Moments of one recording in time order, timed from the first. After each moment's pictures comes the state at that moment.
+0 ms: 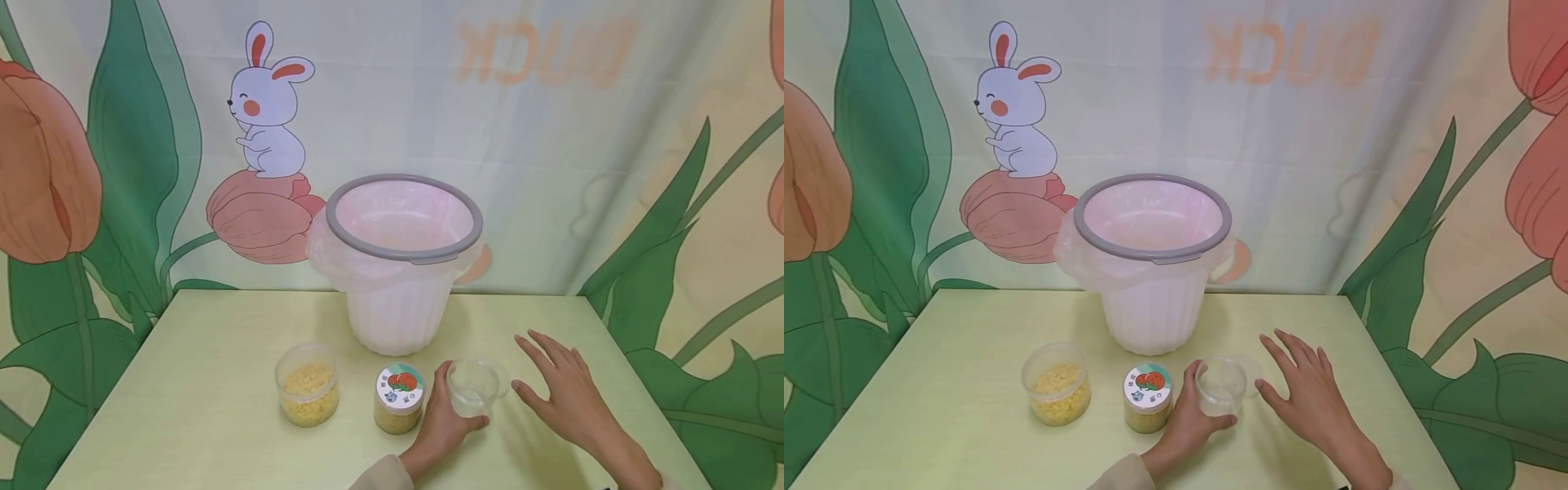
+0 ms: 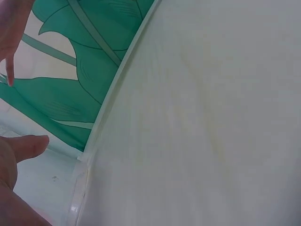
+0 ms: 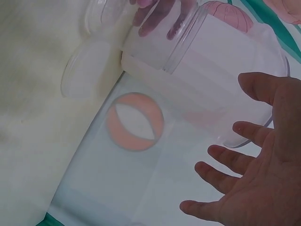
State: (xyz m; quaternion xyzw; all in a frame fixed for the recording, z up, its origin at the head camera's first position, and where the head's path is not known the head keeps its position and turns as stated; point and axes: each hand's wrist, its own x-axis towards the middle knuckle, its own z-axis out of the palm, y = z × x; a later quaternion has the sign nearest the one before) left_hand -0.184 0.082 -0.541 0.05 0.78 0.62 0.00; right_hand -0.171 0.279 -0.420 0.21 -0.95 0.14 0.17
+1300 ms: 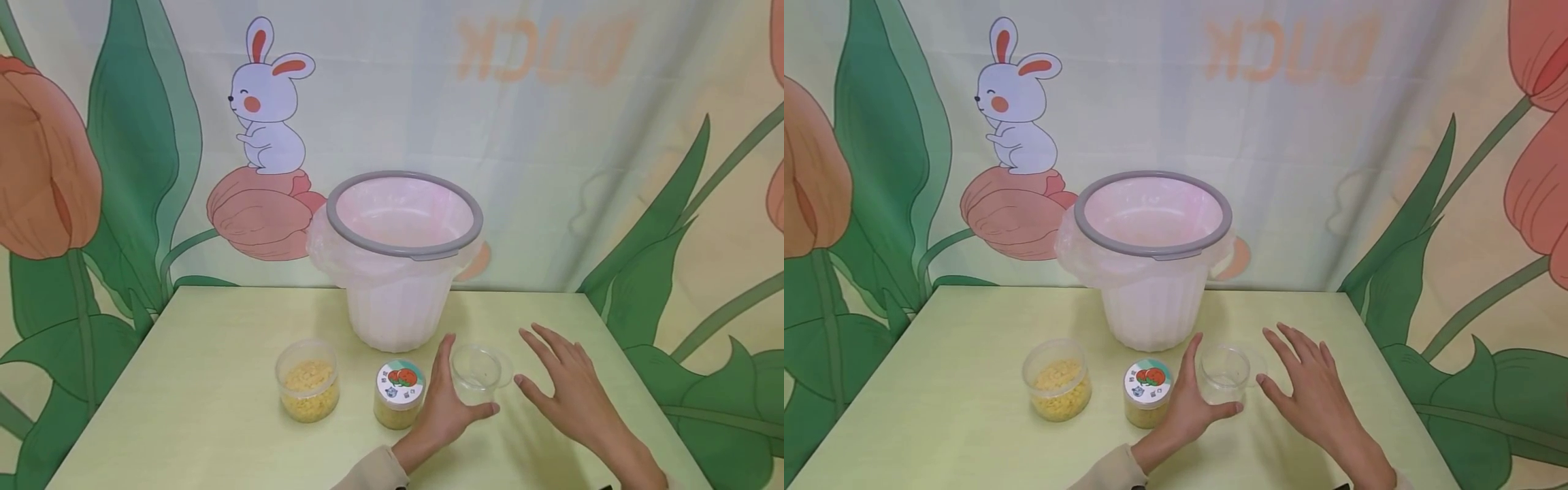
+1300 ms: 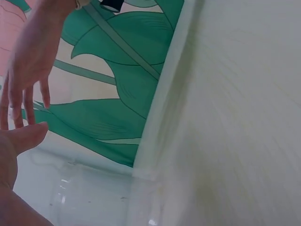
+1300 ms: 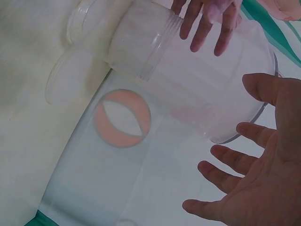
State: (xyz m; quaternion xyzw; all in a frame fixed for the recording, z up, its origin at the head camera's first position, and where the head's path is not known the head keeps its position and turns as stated) left_hand -0.173 0.070 -0.489 0.11 0.79 0.60 -0.03; right_hand -0.163 0.277 -0.410 0.21 -0.94 0.16 0.19
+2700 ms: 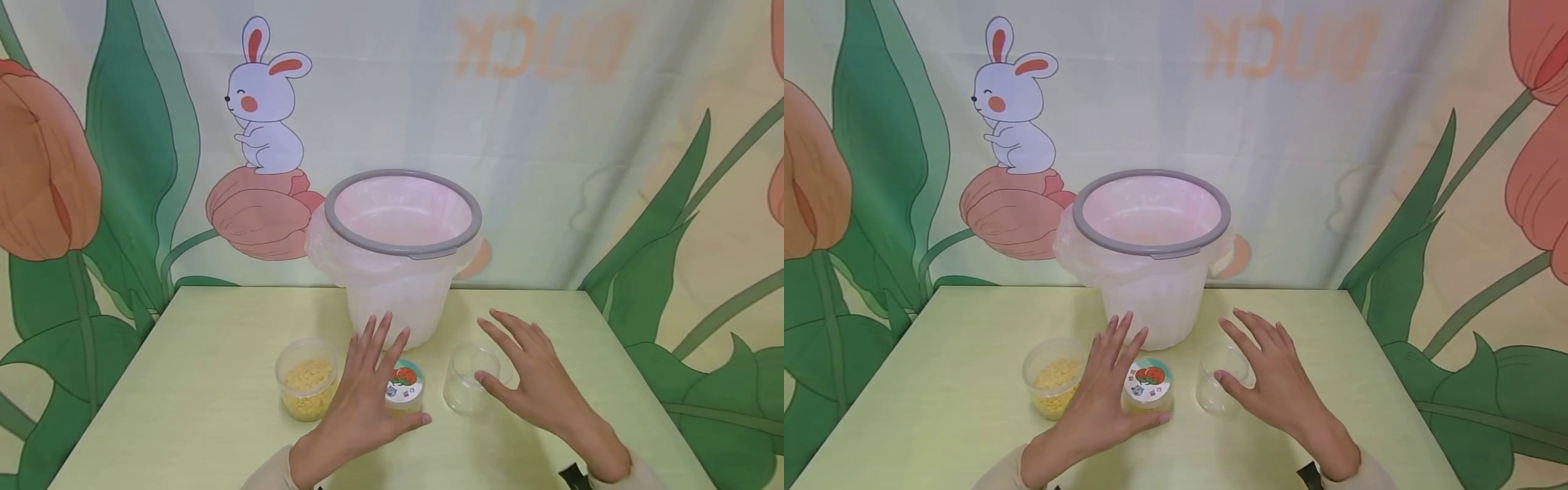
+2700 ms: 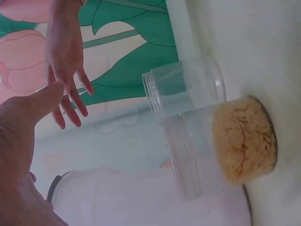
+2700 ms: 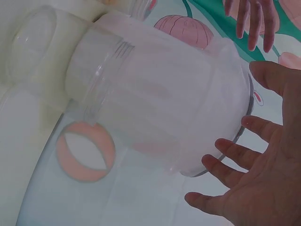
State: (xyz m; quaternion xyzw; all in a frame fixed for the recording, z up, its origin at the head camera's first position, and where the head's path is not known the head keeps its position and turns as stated) left_hand -0.142 -0.051 -0.432 0.25 0.90 0.29 -0.21; right_hand -0.170 0.231 -0.394 0.29 -0.92 0.19 0.20
